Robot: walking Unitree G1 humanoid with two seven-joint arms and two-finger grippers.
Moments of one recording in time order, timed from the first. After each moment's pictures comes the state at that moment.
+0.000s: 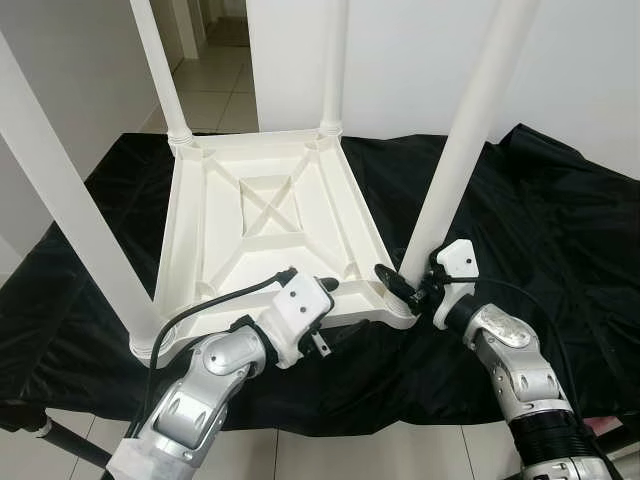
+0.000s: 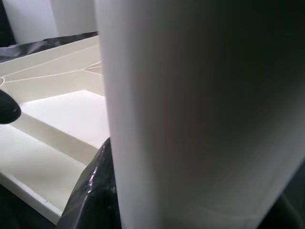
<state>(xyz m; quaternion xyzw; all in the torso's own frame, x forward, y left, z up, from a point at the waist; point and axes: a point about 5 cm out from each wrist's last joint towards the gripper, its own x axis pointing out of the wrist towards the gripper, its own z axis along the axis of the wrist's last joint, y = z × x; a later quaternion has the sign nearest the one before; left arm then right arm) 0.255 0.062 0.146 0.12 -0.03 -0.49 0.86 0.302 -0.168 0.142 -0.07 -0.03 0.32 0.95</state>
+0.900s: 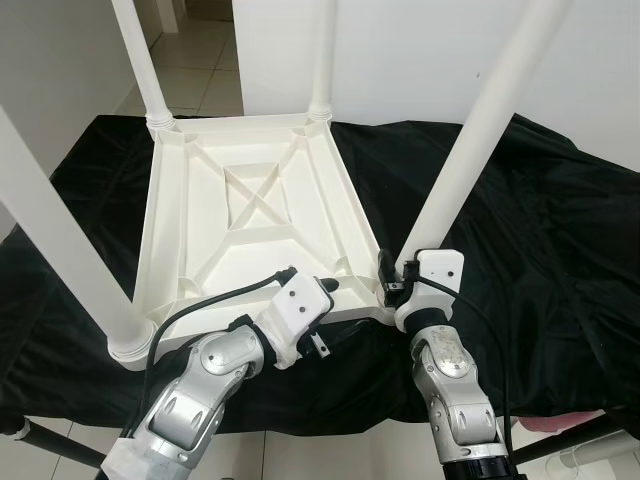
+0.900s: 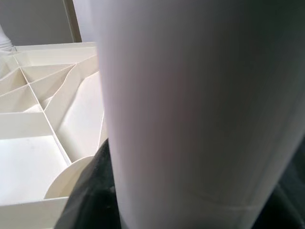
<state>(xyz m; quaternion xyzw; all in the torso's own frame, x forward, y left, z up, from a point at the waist) 0.250 0.060 0.149 0.12 -0.03 -0.50 0.86 0.278 -0.117 0.147 0.03 -0.07 0.02 1.00</state>
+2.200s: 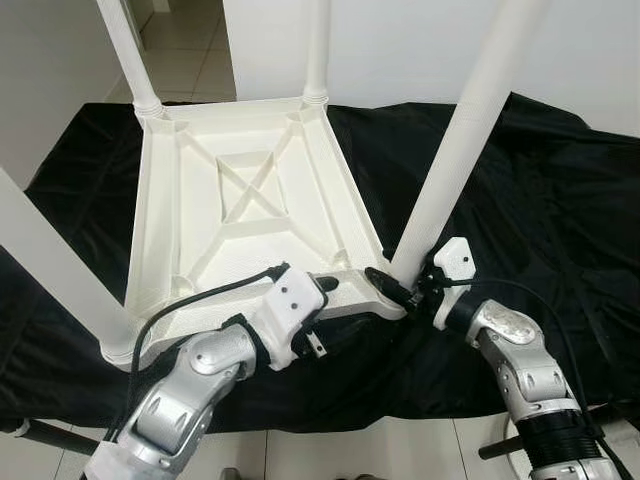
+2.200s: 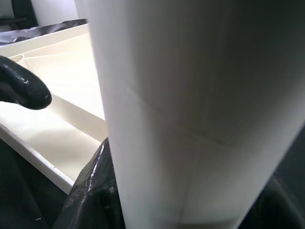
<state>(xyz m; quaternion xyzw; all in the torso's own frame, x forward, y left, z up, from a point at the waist) 0.243 0.069 0.161 0.09 -0.03 -0.51 0.86 0.296 -0.160 0.153 -0.09 -0.05 0.38 0.92</state>
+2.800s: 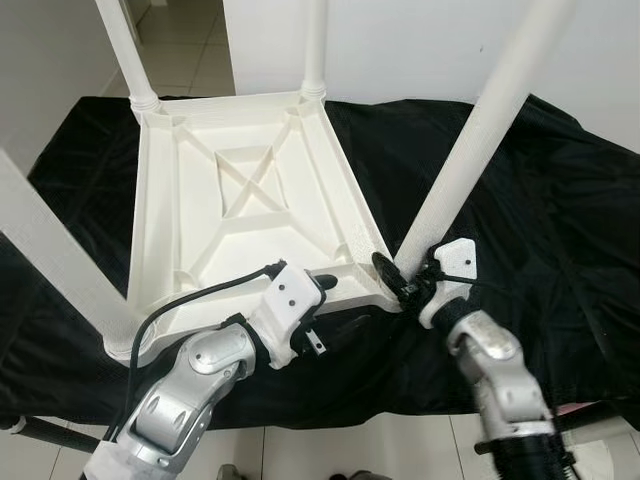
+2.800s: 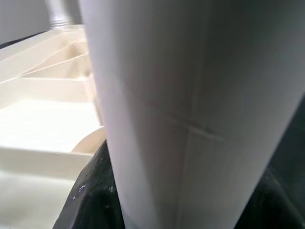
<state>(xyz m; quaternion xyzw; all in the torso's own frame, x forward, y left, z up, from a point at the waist) 0.242 0.068 0.162 0.07 -0.03 -0.51 0.86 0.285 -0.142 0.152 0.00 -0.07 0.16 0.98</state>
